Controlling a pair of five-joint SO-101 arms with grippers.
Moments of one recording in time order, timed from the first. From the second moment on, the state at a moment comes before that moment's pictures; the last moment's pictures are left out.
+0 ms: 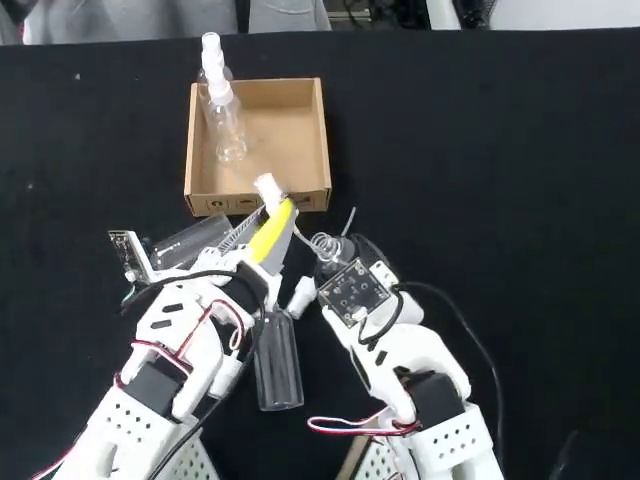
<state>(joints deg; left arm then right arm) 25.0 -86.5 90.0 2.0 44.4 -22.2 -102.9 96.6 41.6 25.5</state>
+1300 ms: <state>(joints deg) 26.3 -86.6 90.8 1.9 34.1 -22.2 -102.9 96.6 42.5 20.2</state>
